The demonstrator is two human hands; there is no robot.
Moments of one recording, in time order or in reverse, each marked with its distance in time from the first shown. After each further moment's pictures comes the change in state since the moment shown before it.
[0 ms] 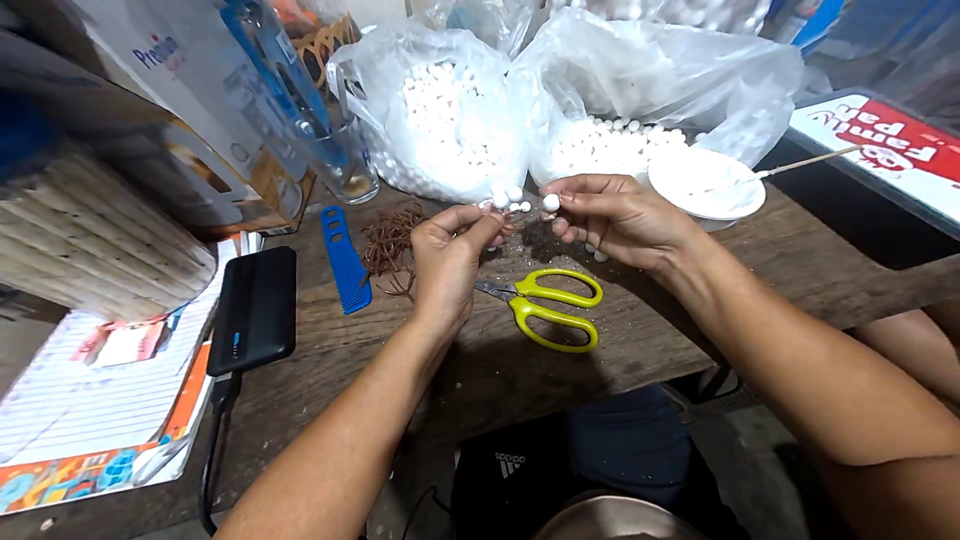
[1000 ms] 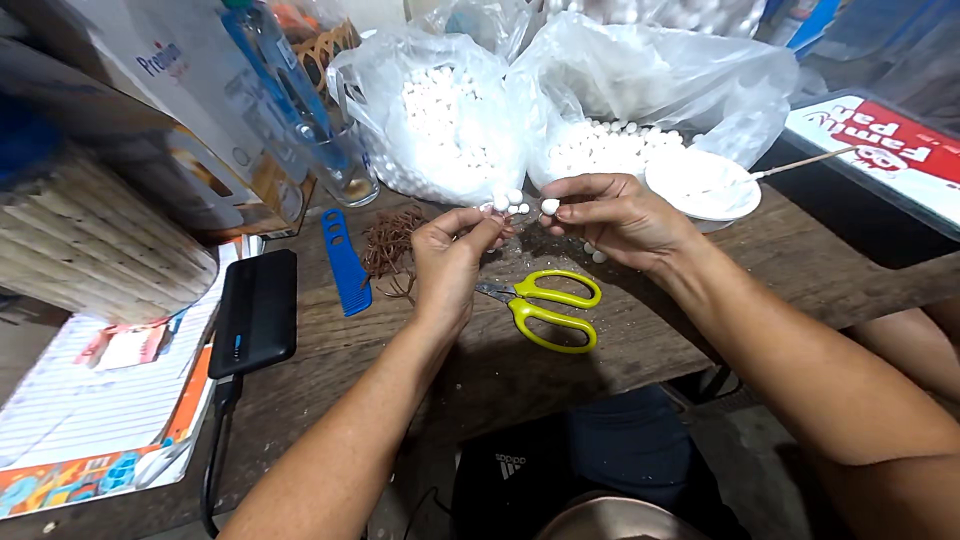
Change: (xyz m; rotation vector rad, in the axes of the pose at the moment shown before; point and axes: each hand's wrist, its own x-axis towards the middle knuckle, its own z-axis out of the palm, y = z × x) left_hand 0.001 -0.002 0.001 -0.007 -0.006 0.017; right_hand -0.001 0.004 -0.002 -0.024 -0.031 -0.127
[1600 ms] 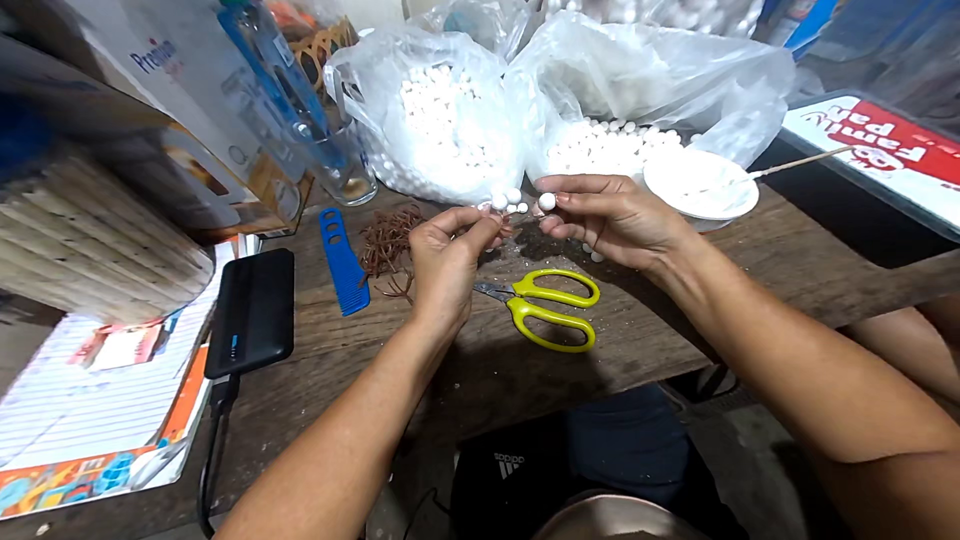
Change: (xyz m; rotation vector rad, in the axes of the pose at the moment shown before) left_hand -0.001 0.001 -0.001 0.016 -0.002 0.001; right_hand 0.001 -0.005 0.005 0.055 0.055 0.112
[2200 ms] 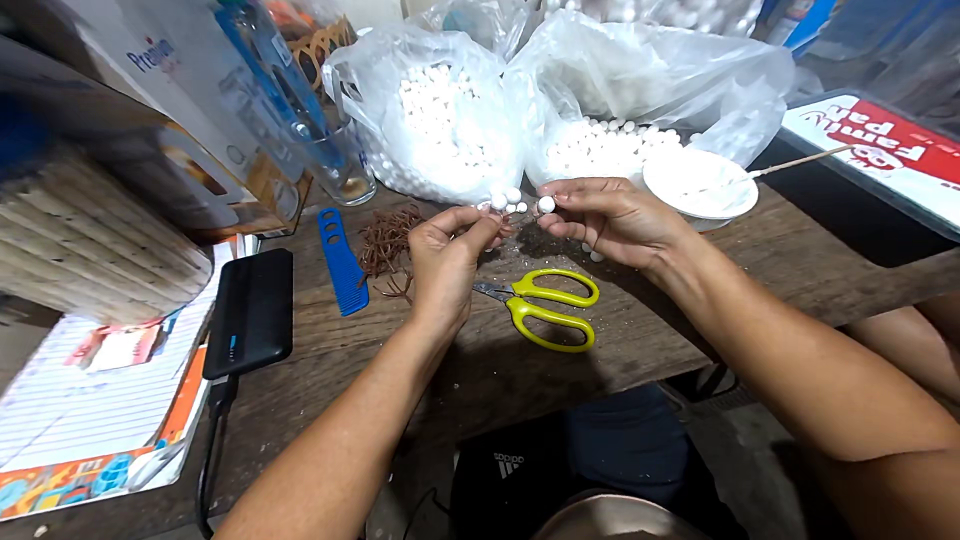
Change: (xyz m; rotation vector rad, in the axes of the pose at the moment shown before) left_hand 0.000 0.000 0.001 -0.026 0.002 -0.002; right_hand 0.000 0.001 -0.001 0.055 0.035 0.032
